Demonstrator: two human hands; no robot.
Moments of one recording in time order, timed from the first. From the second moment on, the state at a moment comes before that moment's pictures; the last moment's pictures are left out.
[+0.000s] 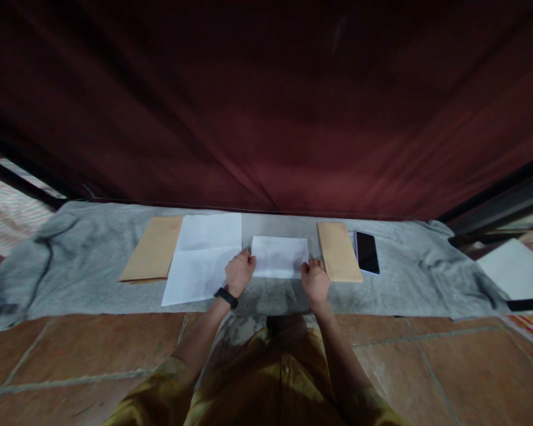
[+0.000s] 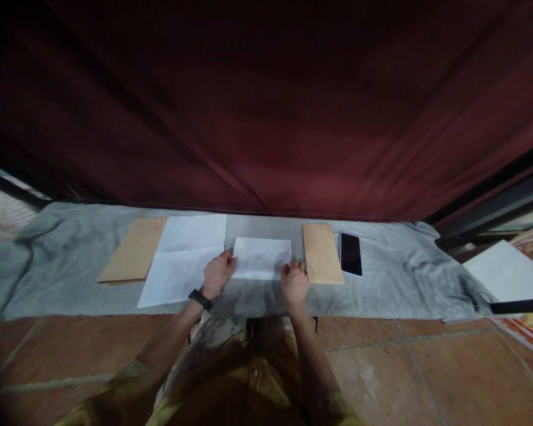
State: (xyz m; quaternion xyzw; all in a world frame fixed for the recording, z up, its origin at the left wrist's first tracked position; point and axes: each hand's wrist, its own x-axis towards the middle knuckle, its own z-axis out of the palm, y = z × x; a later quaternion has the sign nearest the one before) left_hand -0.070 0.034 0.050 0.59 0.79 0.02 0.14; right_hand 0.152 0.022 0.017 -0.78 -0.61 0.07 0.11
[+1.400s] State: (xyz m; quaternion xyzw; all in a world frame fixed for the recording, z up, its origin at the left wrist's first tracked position) left_hand -0.058 0.034 0.040 0.61 0.79 0.04 0.08; right_hand 0.148 0.033 0.008 -0.78 -0.62 0.01 0.08
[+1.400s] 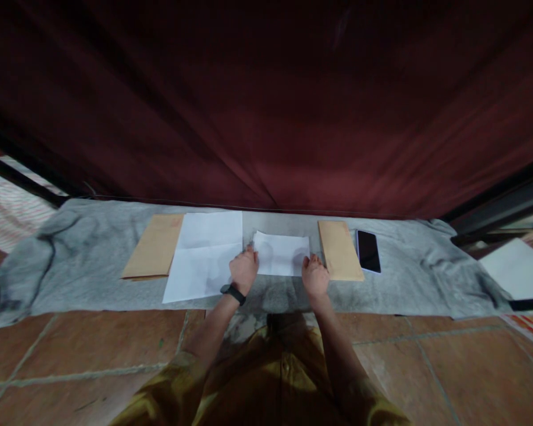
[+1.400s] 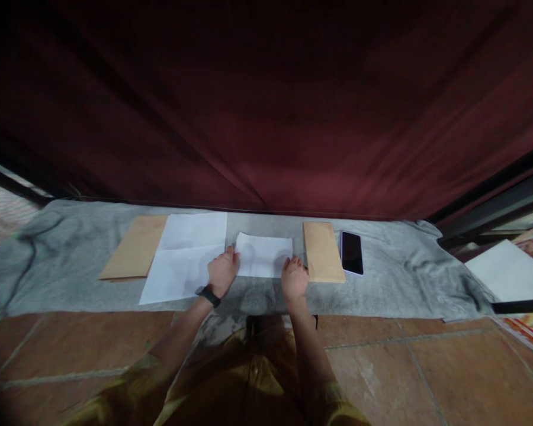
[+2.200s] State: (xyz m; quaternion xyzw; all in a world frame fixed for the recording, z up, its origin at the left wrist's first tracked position) left_hand -0.052 0.031 0.027 0.65 0.76 0.02 0.01; right_hand 0.148 0.030 0.000 -0.77 -0.64 -0.04 0.07
